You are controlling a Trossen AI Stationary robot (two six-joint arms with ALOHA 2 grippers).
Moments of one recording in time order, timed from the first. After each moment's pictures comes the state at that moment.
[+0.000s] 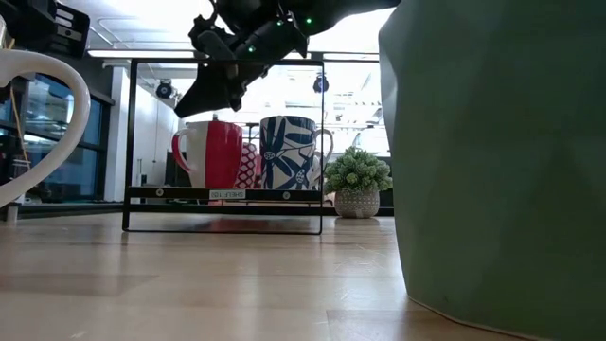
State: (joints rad) left arm -0.85 0.36 0.37 -0.42 -0.51 -0.05; right arm -0.17 2.41 2.32 -0.61 -0.26 -0.23
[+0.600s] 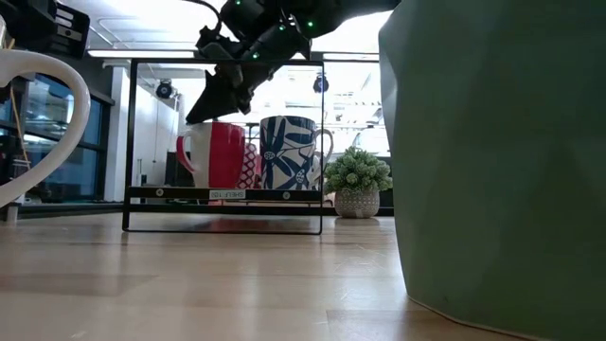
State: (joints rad) left arm -0.85 0.36 0.37 -0.42 -0.51 -0.05; right arm -0.19 2.41 2.32 -0.65 -0.21 -0.22
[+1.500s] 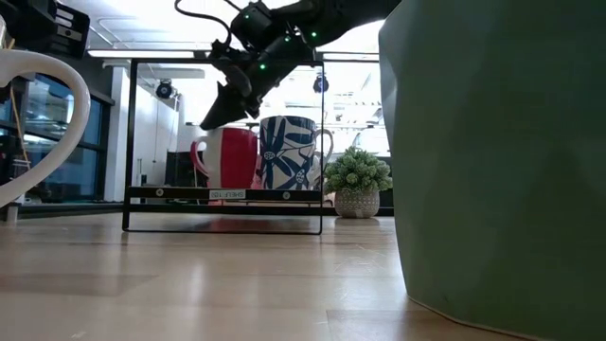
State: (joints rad) left arm -0.85 0.36 0.37 -0.42 -0.51 -0.05; right arm -0.26 2.41 2.32 -0.65 -0.21 -0.26
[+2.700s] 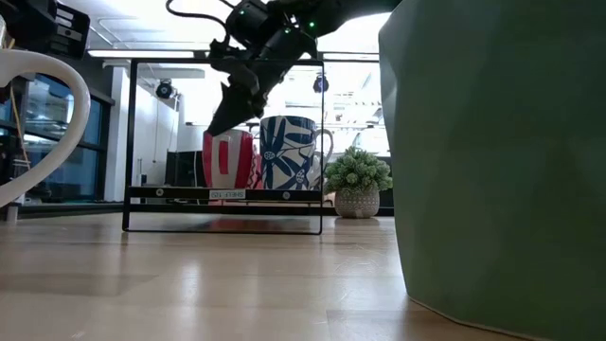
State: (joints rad) left arm -0.85 0.36 0.37 -0.42 -0.51 -0.05; right arm -0.21 2.41 2.35 -0.80 -0.18 -0.26
